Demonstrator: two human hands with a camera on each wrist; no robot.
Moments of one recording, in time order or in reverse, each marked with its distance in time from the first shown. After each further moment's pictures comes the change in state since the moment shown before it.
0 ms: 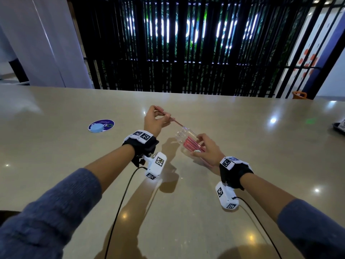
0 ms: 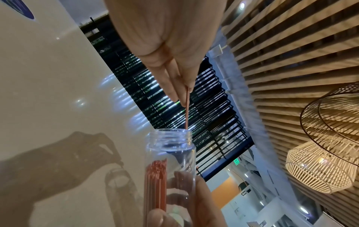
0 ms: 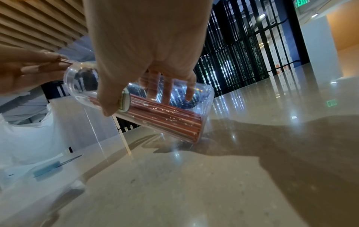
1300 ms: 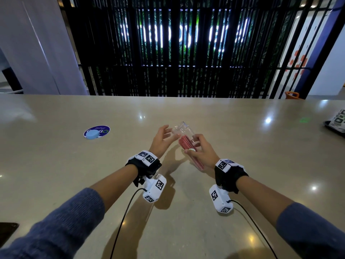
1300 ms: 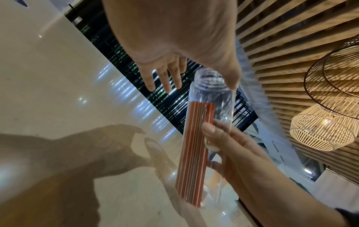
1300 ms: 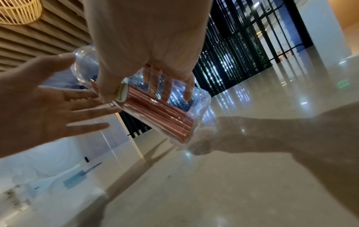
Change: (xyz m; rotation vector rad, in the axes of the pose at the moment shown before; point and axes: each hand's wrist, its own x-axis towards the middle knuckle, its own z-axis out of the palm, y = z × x) left_hand -0.038 -0.030 0.023 0.208 -0.179 -0.201; right_hand -0.011 -0.019 0.001 0.334 0.092 0.008
